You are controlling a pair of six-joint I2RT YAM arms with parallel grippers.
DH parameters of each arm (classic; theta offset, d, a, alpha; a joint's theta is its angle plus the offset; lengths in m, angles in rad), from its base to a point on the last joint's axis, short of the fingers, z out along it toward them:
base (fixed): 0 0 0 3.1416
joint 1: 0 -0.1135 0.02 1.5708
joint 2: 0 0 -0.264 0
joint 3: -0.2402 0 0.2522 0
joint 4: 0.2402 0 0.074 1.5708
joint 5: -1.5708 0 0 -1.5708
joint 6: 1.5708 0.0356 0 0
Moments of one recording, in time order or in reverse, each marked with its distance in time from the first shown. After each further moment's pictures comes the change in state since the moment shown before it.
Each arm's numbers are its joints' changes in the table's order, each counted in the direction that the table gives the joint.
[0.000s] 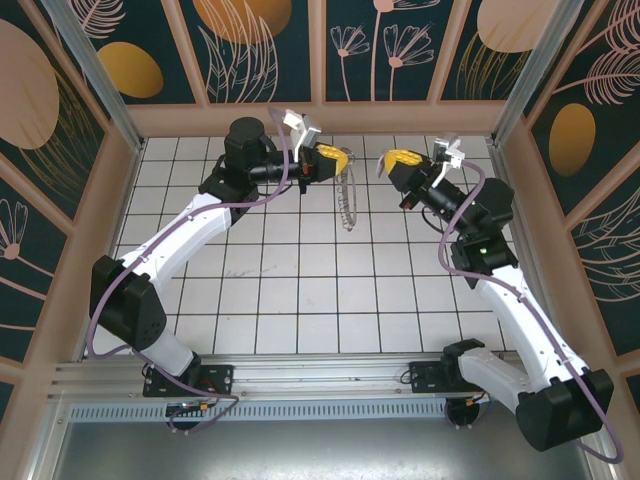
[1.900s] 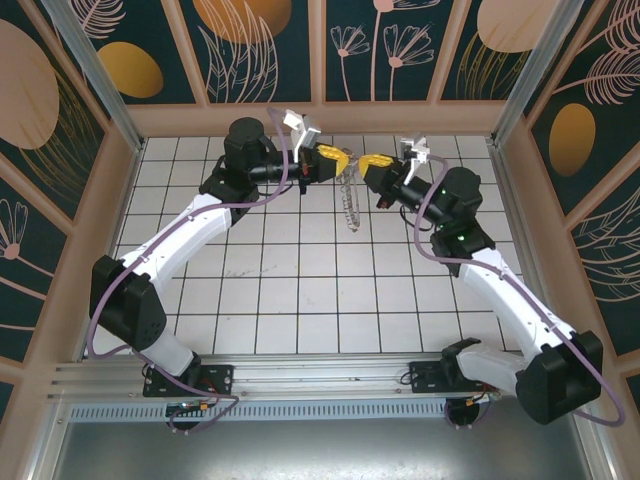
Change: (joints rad) left arm 0.000 0.000 0.007 -0.024 -0.019 -0.012; right arm -0.109 0.126 -0.026 0.000 -0.032 -0.044
